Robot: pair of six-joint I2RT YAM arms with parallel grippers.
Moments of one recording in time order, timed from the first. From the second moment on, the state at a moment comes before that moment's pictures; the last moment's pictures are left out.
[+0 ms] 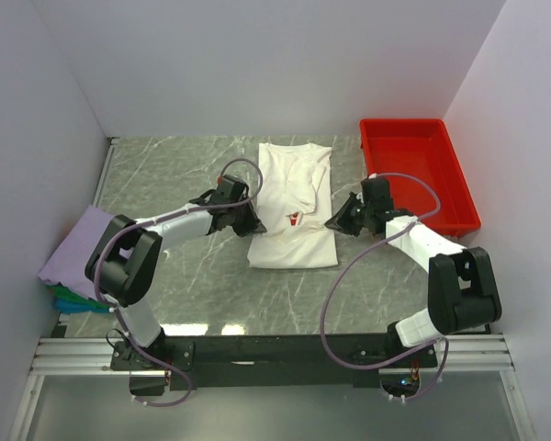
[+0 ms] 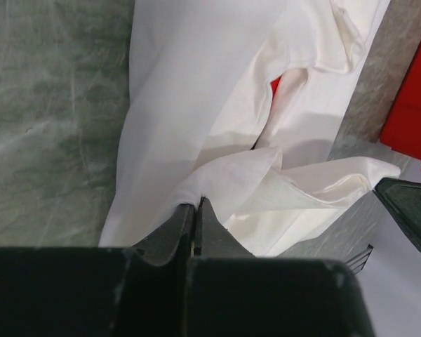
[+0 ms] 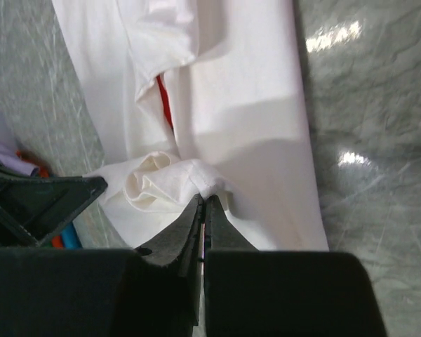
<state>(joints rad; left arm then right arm) -0.54 1.73 1.06 -0.18 0.18 -0.95 0.22 1.45 0.82 -0.19 -0.28 0.81</state>
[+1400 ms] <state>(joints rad) -0.38 2.02 1.38 -0.16 0.31 -0.92 0.10 1.73 1.04 -0.14 -0.34 0.82</state>
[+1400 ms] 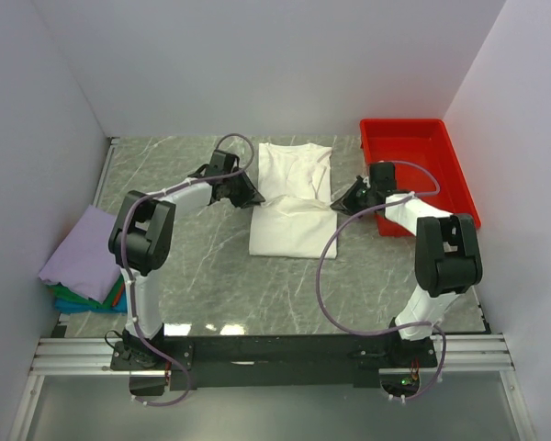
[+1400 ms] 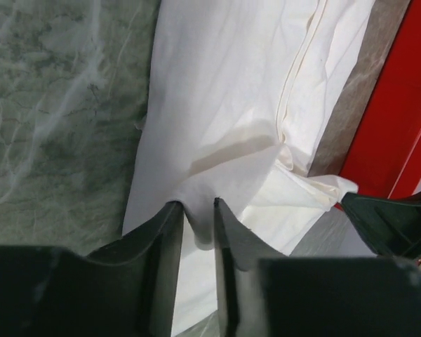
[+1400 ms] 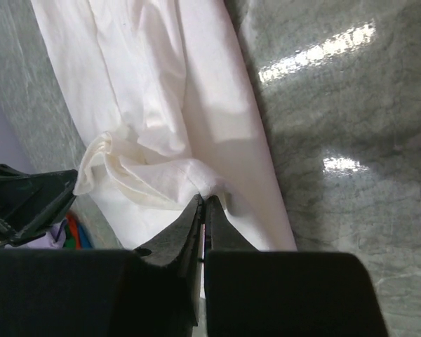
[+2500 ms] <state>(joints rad) -0.50 2.03 1.40 -0.23 0.22 -0.87 0.43 2.00 1.47 -0.39 -0.05 0.58</state>
